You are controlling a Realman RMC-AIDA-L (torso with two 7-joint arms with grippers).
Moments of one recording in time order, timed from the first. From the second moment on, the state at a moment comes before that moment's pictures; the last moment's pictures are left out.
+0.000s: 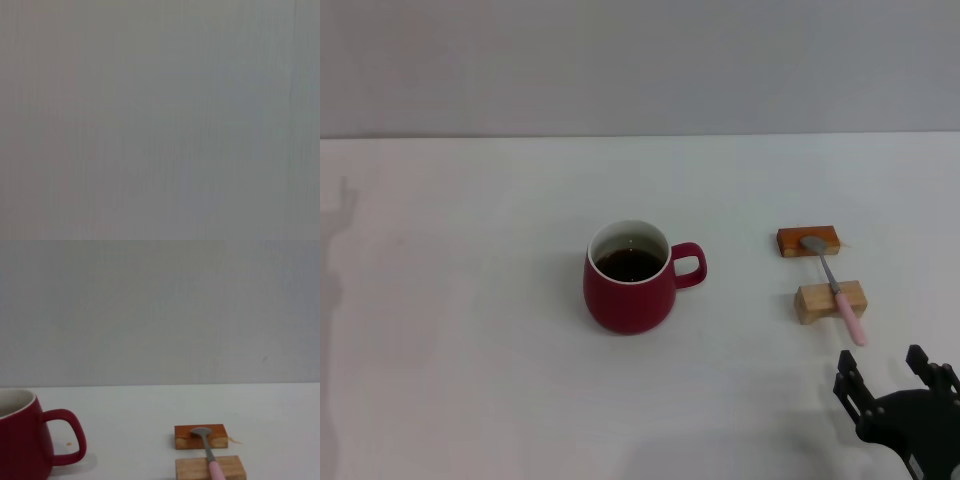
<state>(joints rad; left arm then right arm) -0.46 -2.06 -1.82 -0.25 2.84 0.88 -0.08 -0.10 1.89 0.33 1.31 -1.59 -0.95 -0.87</state>
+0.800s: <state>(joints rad) -0.47 -2.06 -1.83 -0.25 2.83 0.90 -0.08 -0.04 1.92 0.32 1.19 -1.59 -0.93 -0.81</state>
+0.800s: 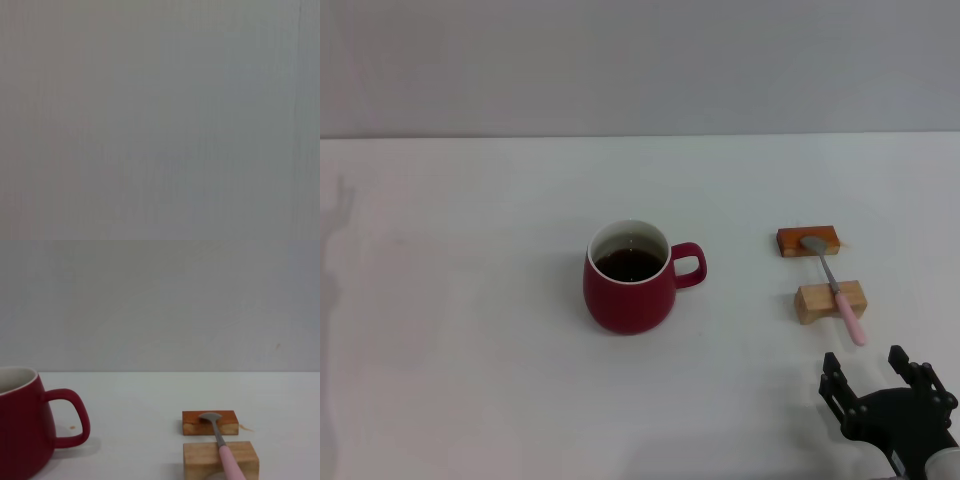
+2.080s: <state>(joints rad) -0.44 -2.06 -1.83 -0.24 2.83 0.94 -0.14 0.02 1.92 0.34 1.14 -1.58 -0.93 -0.81</state>
